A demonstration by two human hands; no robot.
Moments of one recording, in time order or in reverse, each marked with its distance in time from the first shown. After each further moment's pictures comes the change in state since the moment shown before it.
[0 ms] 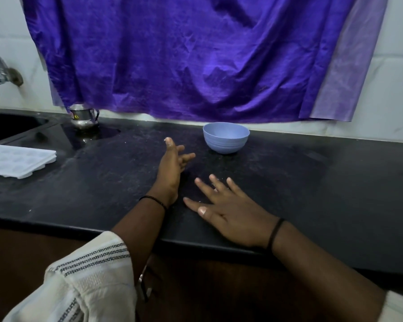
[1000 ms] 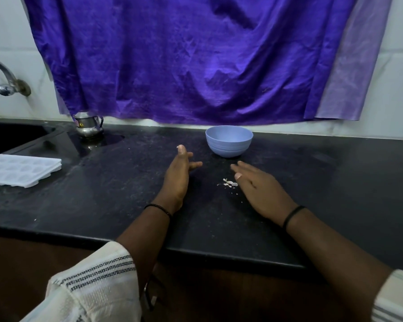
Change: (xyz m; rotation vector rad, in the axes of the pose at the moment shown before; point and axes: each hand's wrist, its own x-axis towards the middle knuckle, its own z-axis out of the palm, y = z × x) left_hand 0.001 -0.006 0.005 0.160 -0.028 0.008; right_hand 0.014 0.059 -0.011 0.372 0.450 0.323
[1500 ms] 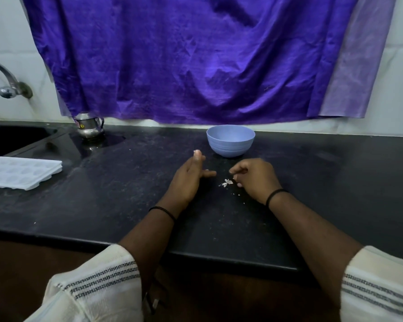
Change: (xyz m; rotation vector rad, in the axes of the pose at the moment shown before) left_hand -0.005 -0.003 0.006 0.184 -0.148 0.064; right_hand 0.037 -0.008 0.004 0.191 0.083 0.226
